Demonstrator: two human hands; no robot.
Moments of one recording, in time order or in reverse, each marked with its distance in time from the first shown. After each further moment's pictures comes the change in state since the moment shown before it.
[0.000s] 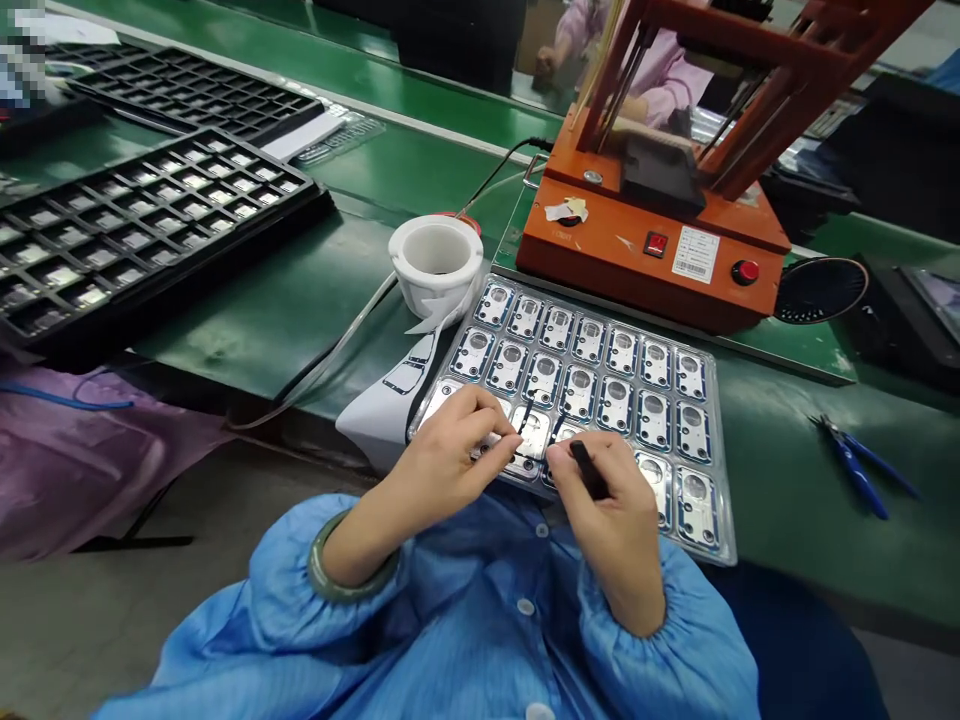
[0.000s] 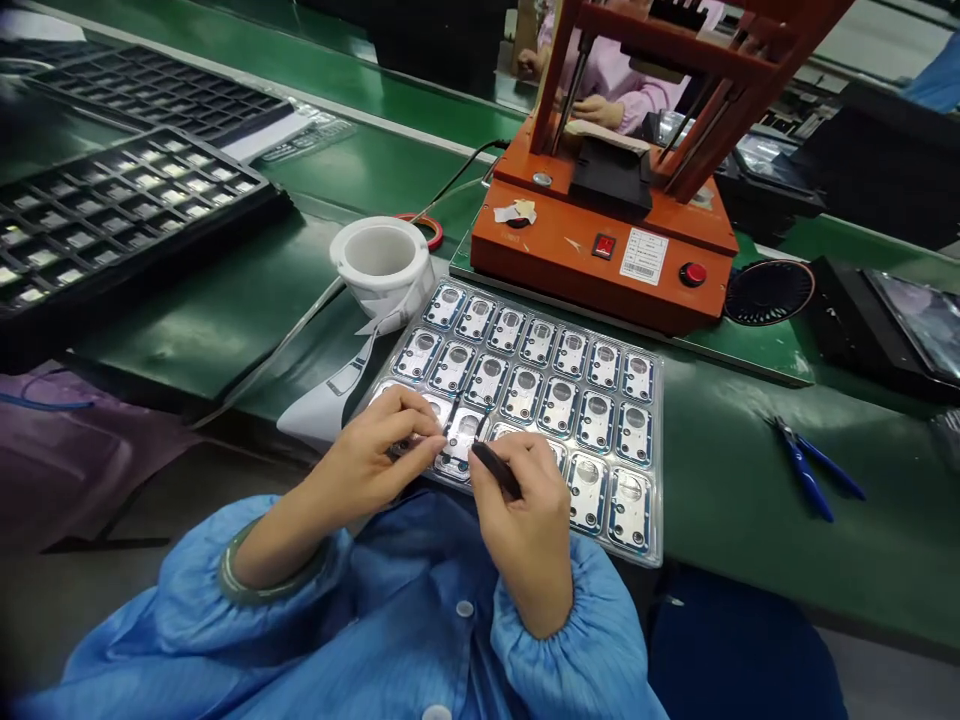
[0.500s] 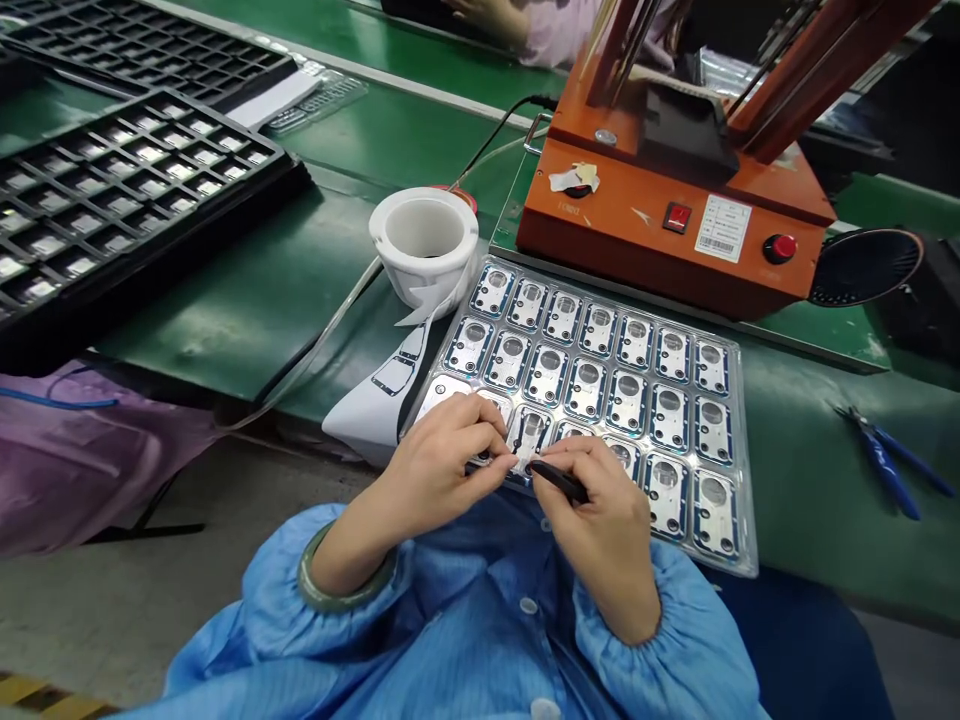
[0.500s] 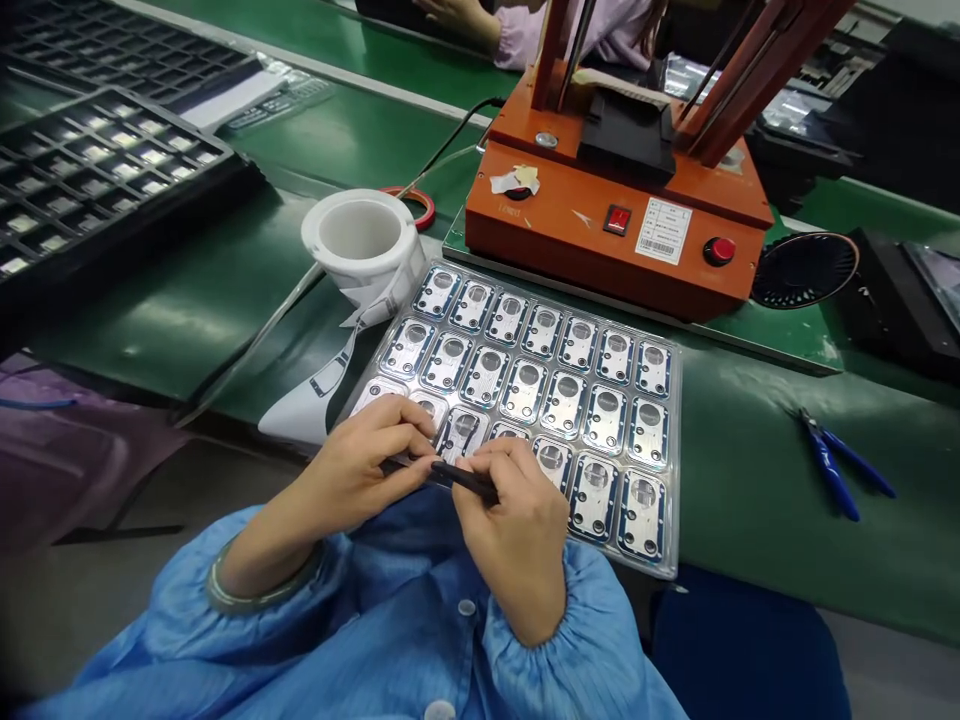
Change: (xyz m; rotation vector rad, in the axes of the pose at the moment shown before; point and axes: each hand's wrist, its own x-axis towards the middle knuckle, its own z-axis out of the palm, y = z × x) left_hand -0.003 -0.013 -0.001 0.095 -0.119 0.042; right_hand -0.004 0.009 0.012 -0.103 -0.101 0.038
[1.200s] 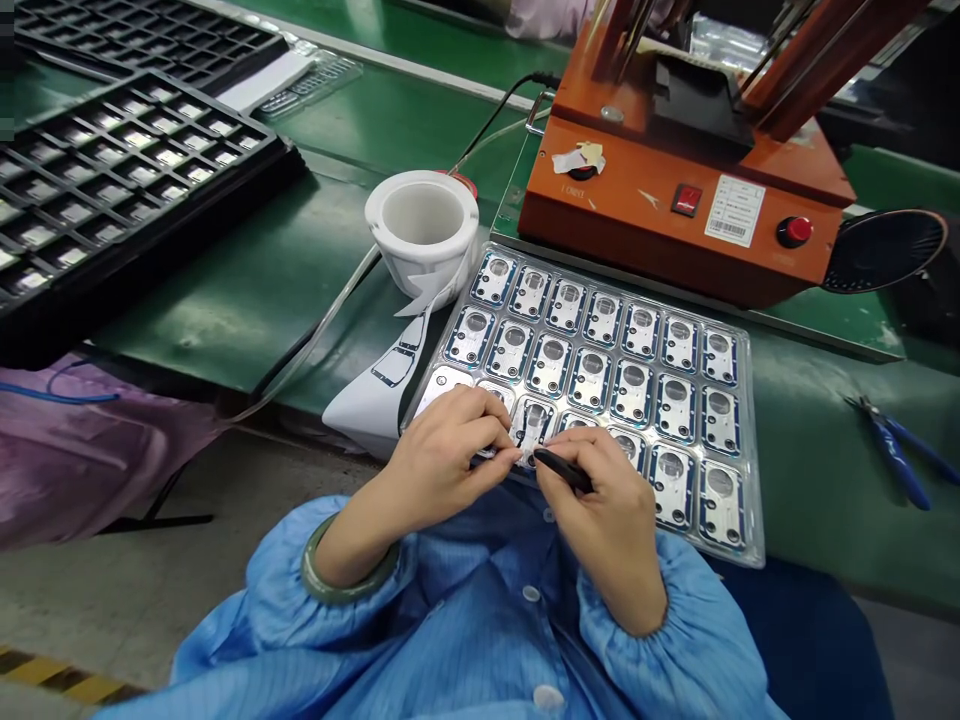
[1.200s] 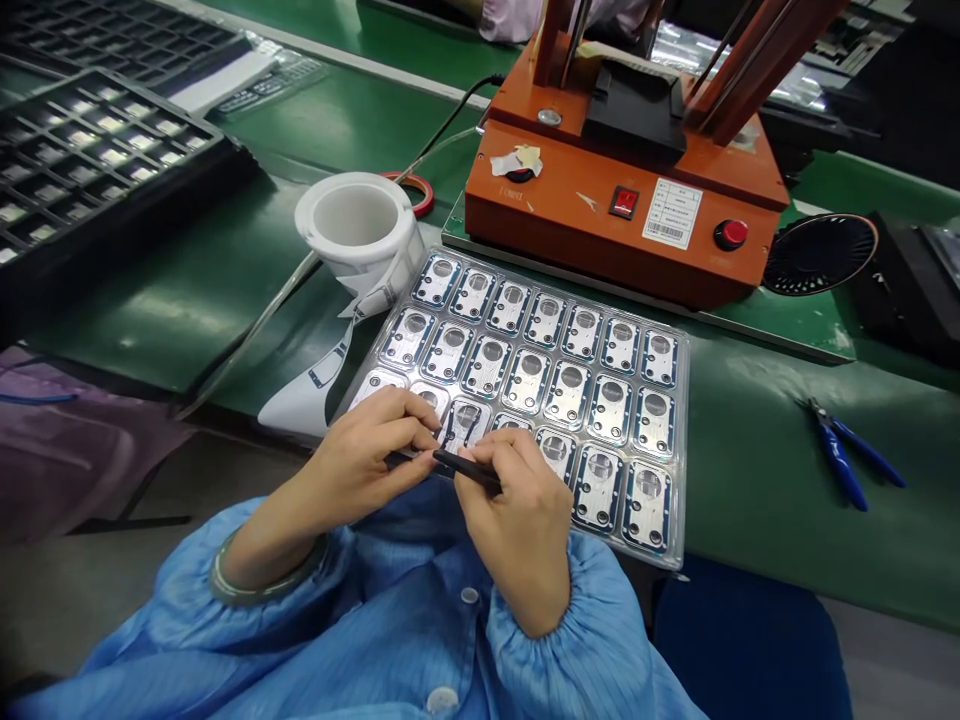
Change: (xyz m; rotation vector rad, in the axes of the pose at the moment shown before) left_hand -0.001 0.002 0.000 0.063 -0.027 0.014; right_hand 0.001 -0.004 -0.001 -0.013 0.007 0.022
